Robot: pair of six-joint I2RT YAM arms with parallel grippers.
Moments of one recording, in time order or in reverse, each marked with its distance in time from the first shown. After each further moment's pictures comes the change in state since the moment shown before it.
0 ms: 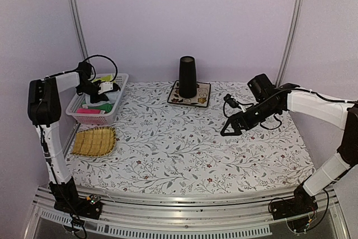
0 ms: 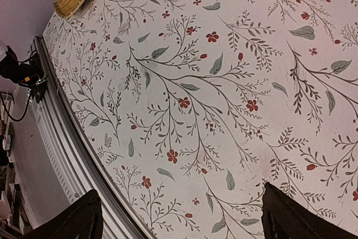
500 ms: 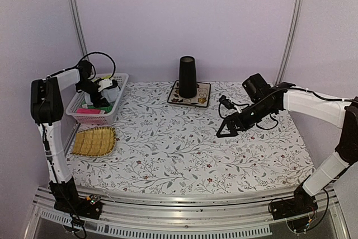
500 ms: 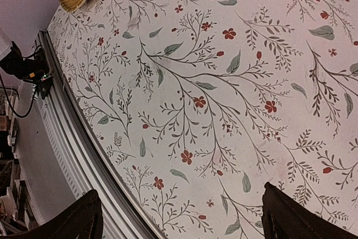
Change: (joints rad) left arm 0.009 0.069 0.134 -0.171 0.019 -0.164; right arm 0.048 0.027 0.035 -0.019 -0.002 0.031
